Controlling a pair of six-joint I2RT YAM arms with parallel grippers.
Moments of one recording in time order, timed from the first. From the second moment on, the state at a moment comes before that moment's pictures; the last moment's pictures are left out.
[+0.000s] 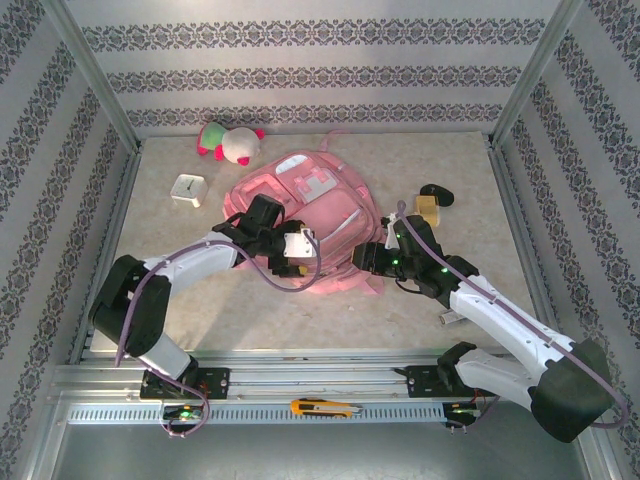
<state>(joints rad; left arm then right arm) -0.51 1.59 0.97 -0.29 0.41 1.01 0.54 1.05 0.70 -0.37 -0.27 0.70</state>
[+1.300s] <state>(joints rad) -0.54 1.43 1.00 -0.23 0.41 0.47 0.75 0.95 0.73 -0.38 -0.06 0.66</state>
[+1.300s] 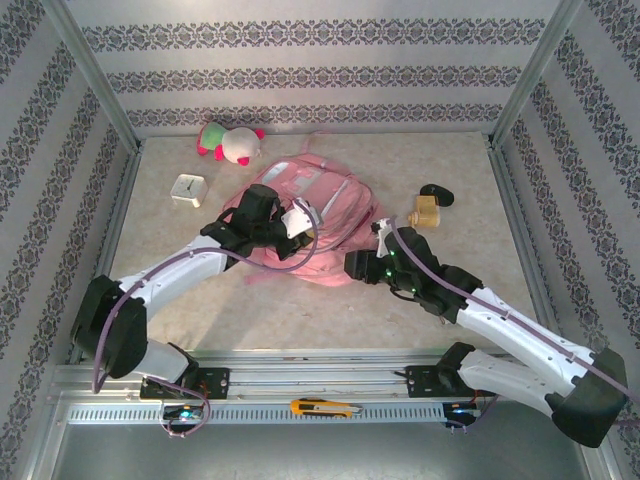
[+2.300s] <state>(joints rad) -0.53 1.39 1.00 -0.26 0.50 0.24 0.70 1.07 0.71 -0.21 -0.08 0.68</state>
